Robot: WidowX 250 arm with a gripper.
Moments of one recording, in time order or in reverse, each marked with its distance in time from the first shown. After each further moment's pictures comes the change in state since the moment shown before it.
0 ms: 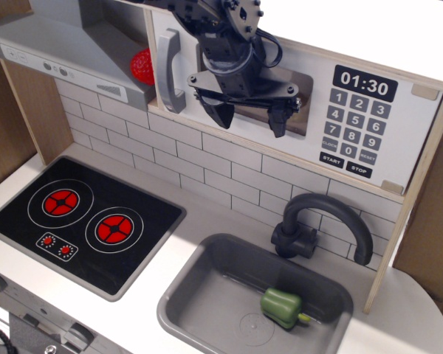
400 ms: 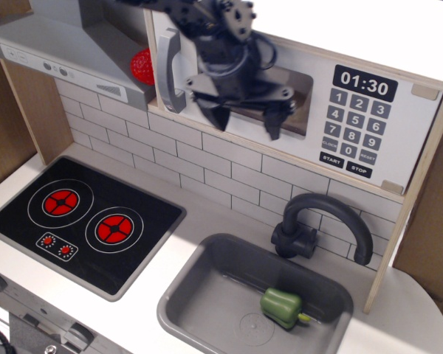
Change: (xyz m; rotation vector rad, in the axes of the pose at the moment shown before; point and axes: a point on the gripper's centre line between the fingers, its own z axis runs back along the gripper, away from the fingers) arm -0.009 0.010 -0.002 -0.003 0.023 -0.002
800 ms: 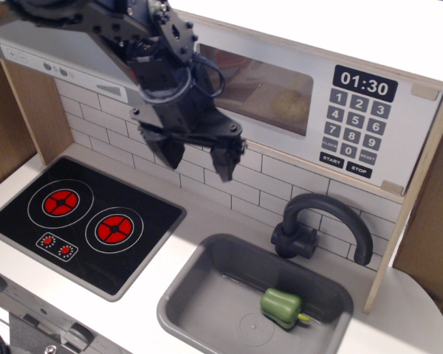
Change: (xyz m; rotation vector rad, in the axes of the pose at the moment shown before) arm -0.056 0.015 0.032 -0.013 0.149 -0.061
